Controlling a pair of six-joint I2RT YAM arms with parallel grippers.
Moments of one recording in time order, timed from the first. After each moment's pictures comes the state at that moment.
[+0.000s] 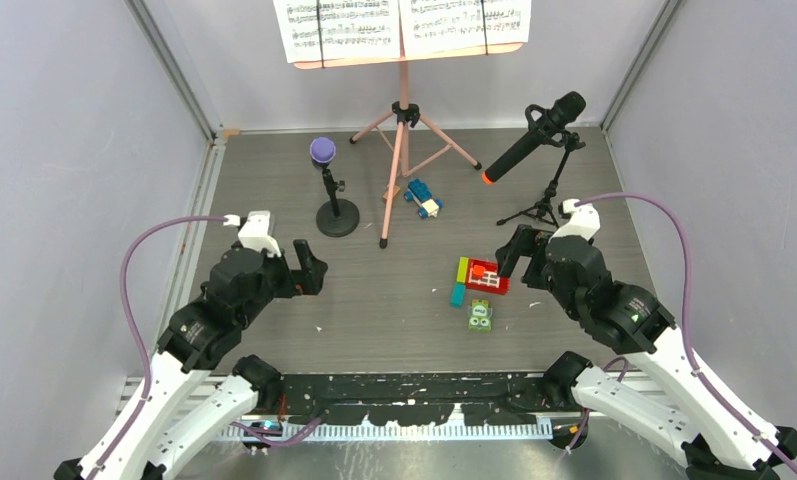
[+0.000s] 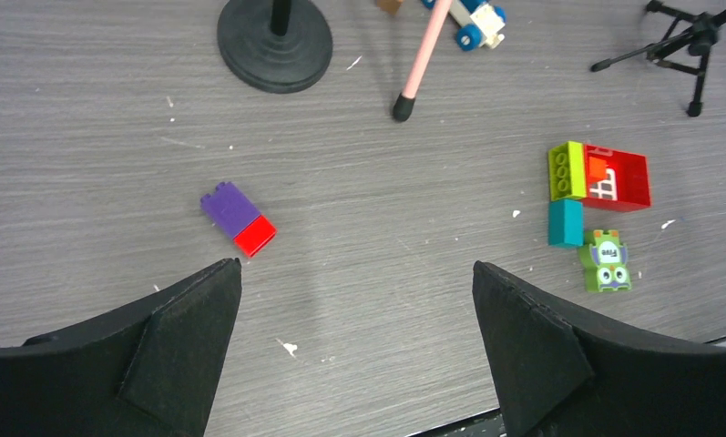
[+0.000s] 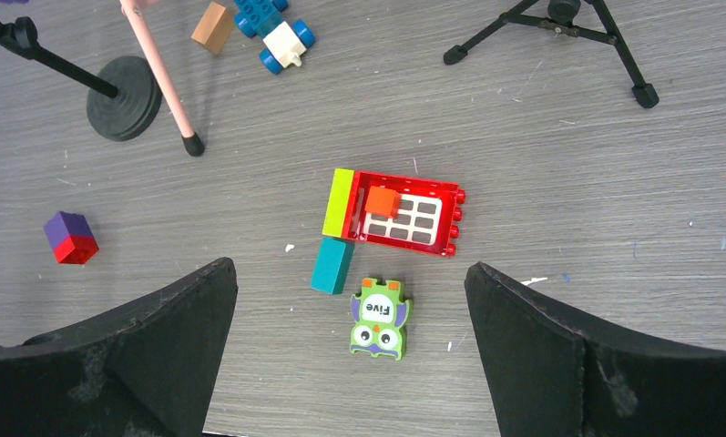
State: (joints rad) left arm -0.57 0.58 0.83 -0.73 -0.23 -0.44; right arm 0.70 0.68 0.93 -0.82 0.47 0.63
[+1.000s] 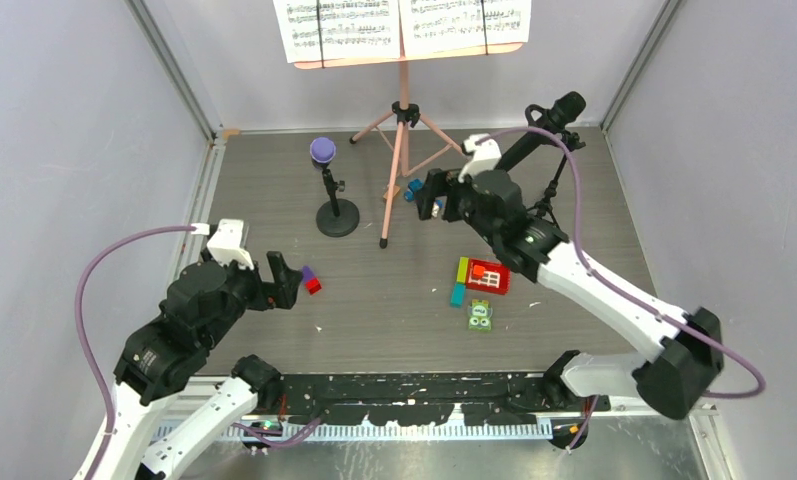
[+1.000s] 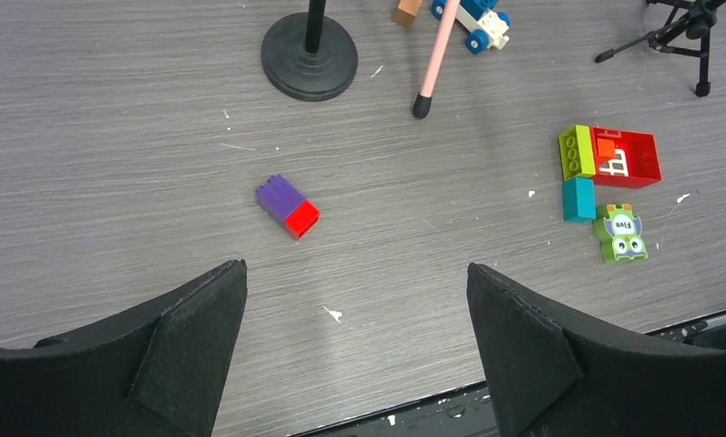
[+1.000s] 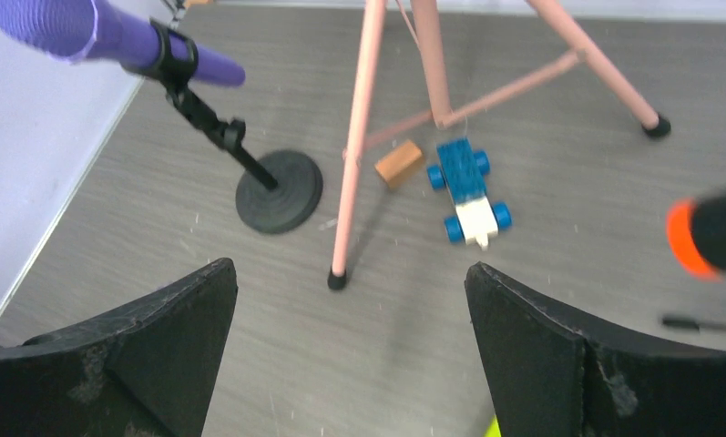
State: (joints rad) left arm -0.57 0.50 1.03 -0.96 -0.25 -0.34; right arm 0.70 1.20 1.04 -0.11 0.24 0.37
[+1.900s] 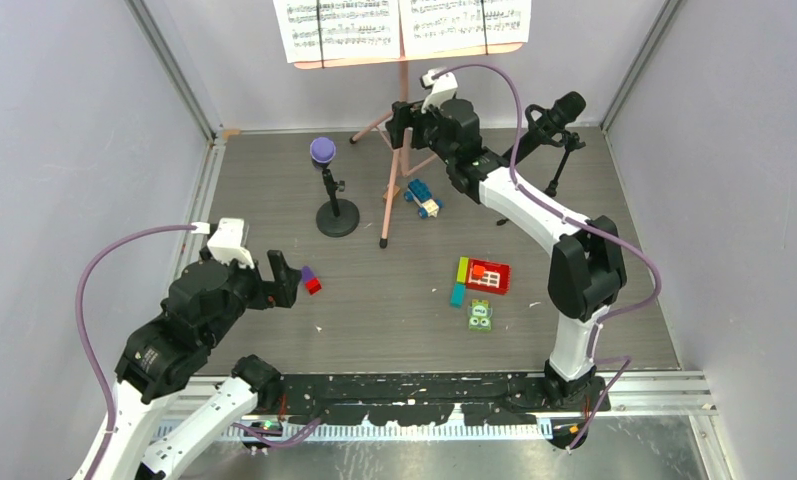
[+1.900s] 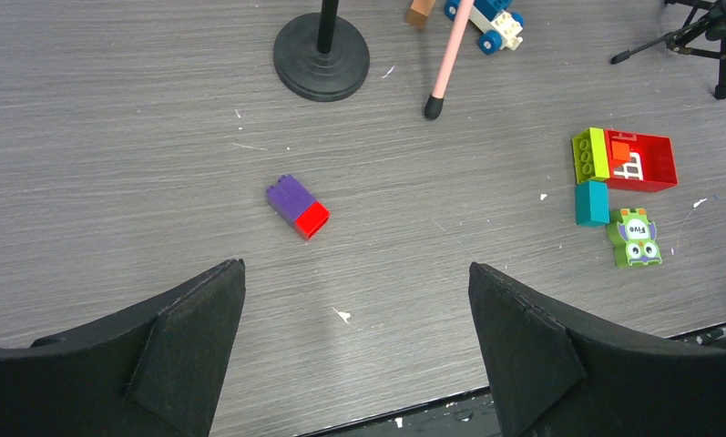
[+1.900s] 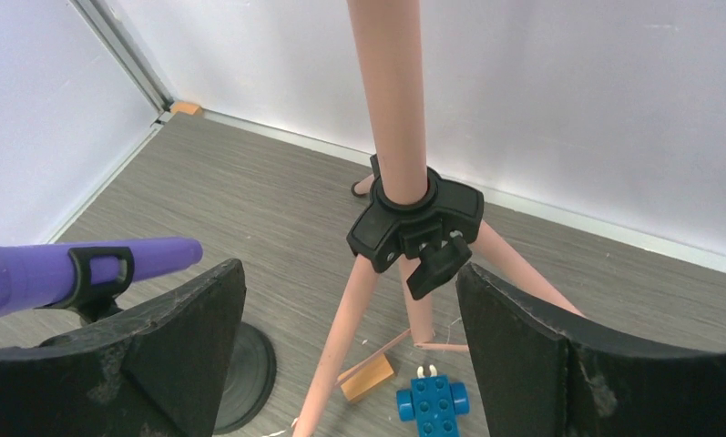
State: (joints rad) left arm -0.57 0.50 1.02 -0.96 -0.27 -0.33; right arm 0.54 1.85 1.60 0.16 0.05 0.16
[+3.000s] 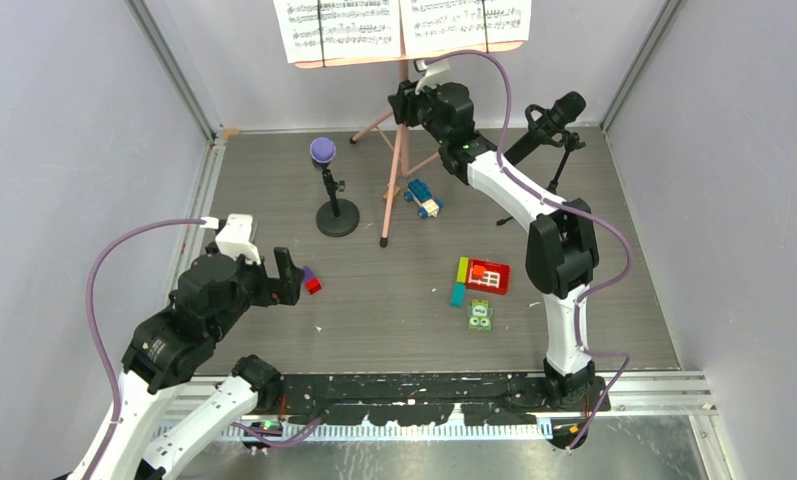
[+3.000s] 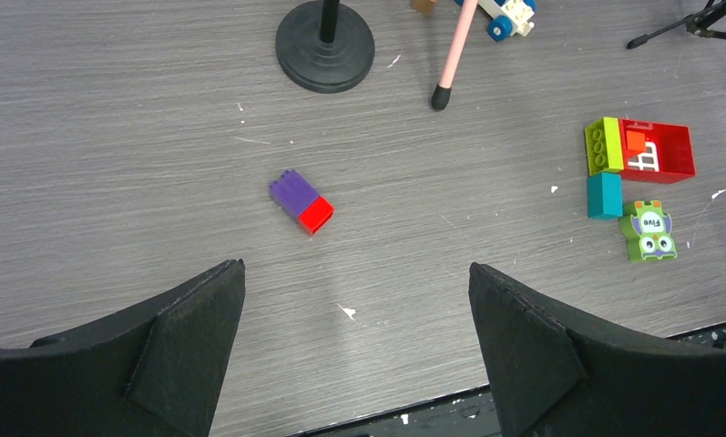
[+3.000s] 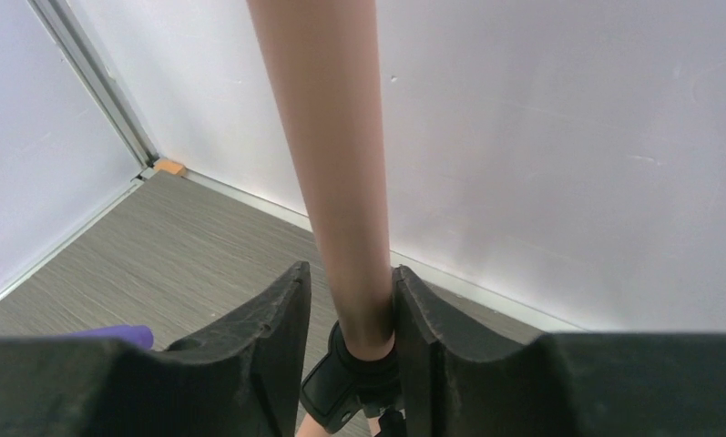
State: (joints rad) left arm -0.57 0.54 1.02 -0.96 -0.27 -0.32; right arm 0.50 2.08 1.85 0.27 -0.03 0.07
